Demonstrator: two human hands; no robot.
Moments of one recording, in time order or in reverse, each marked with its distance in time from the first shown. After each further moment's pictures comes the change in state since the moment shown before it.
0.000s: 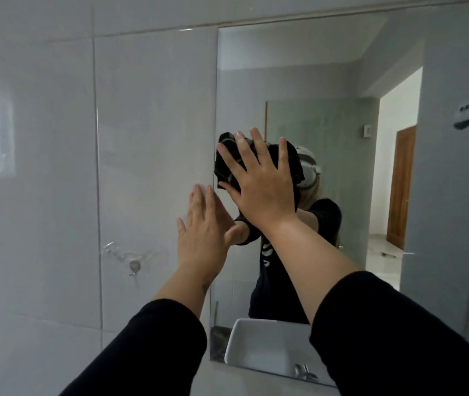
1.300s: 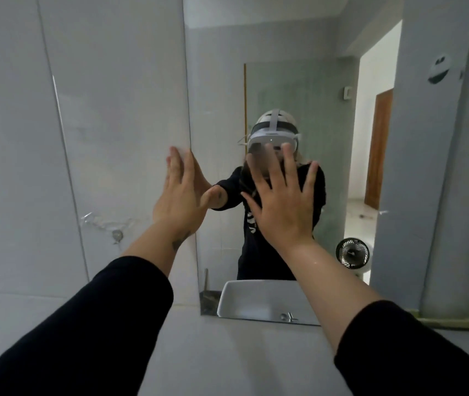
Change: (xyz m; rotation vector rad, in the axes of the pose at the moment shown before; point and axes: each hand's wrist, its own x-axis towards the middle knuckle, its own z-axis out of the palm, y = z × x) left_hand 0.001 -0.009 -0.006 0.001 -0.075 0.083; right_hand -0.114 0.009 0.000 -0.009 -0.118 0.218
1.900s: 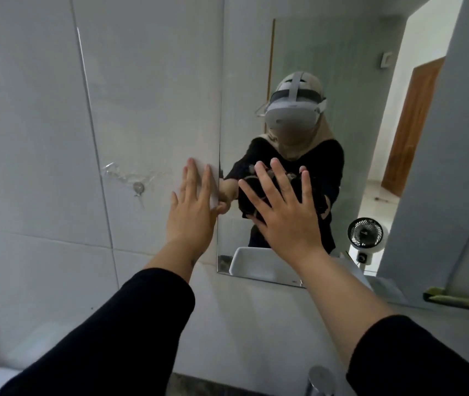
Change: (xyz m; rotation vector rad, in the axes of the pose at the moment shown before) left_hand -0.073 -0.051 0.050 0.178 -0.128 -0.036; right_hand -0.069 -0.034 0.023 -0.038 -0.113 -0.324
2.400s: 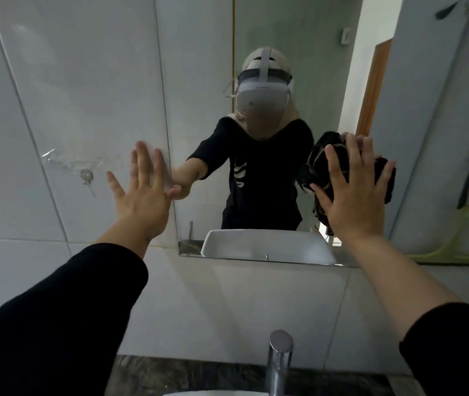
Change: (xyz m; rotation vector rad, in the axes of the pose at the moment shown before) left_hand 0.005 0.001 0.003 0.270 -0.125 -0.088; right_hand -0.092 0.131 -0.004 0.013 -0.035 0.412
